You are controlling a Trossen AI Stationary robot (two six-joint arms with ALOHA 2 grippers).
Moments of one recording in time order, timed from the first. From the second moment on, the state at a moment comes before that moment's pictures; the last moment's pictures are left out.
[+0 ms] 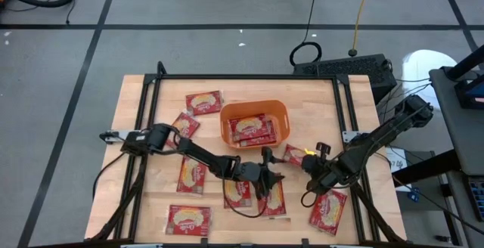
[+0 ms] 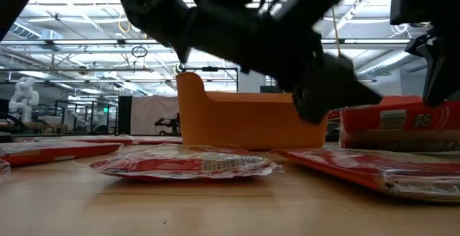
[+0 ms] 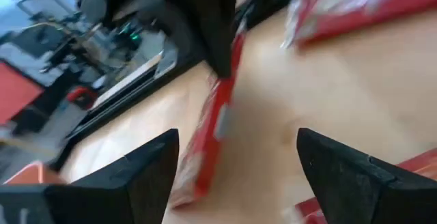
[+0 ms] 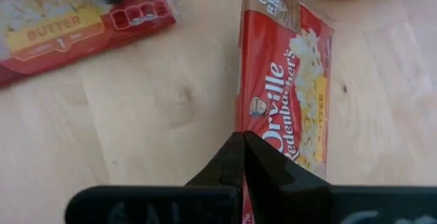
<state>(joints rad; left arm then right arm) -0.27 2.28 1.38 0.60 -0.40 0.53 0.64 1.26 0.72 -0.84 0.38 0.90</state>
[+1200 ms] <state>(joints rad) -0.23 2.40 1.50 0.50 -0.34 0.52 0.67 1.40 0.68 -0.55 0.37 0.86</state>
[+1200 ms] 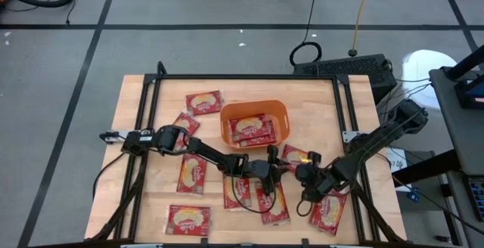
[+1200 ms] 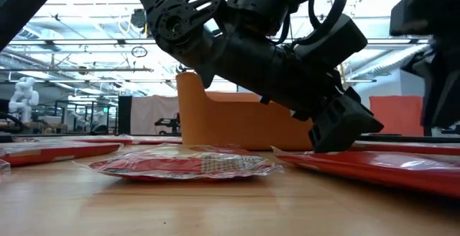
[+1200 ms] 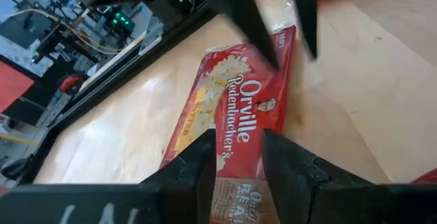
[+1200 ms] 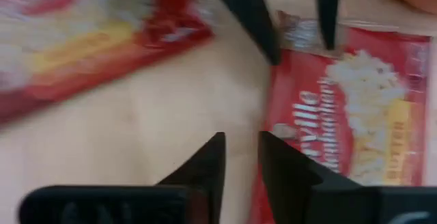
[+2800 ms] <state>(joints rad) -0.23 2.40 1.49 0.44 -0.32 0.43 0.68 1.41 0.68 -0.61 0.31 0.85</state>
